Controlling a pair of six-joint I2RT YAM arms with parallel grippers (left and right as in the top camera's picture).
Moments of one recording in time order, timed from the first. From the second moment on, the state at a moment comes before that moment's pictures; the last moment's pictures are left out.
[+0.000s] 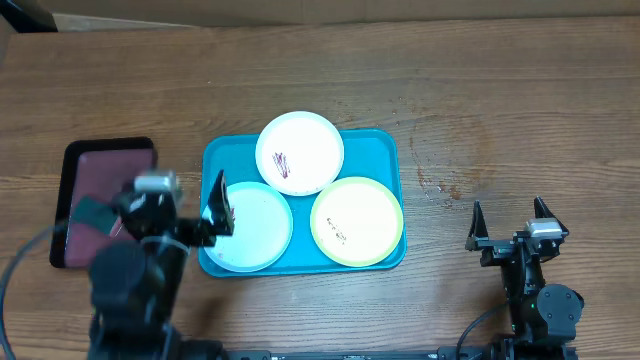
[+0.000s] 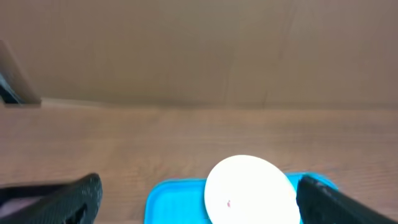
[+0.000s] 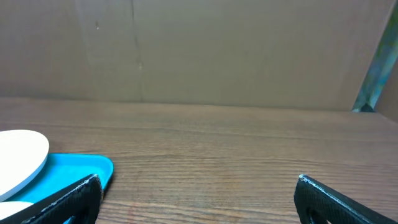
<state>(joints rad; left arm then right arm) -0.03 0.54 0.75 -0.43 0.05 -0.07 -0.06 0.01 0.02 -0.03 -0.10 -0.03</state>
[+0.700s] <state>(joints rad) 0.18 1.00 1.13 -0.84 -0.10 -0.34 -0.06 0.01 0.02 -0.03 -0.10 -0.03</state>
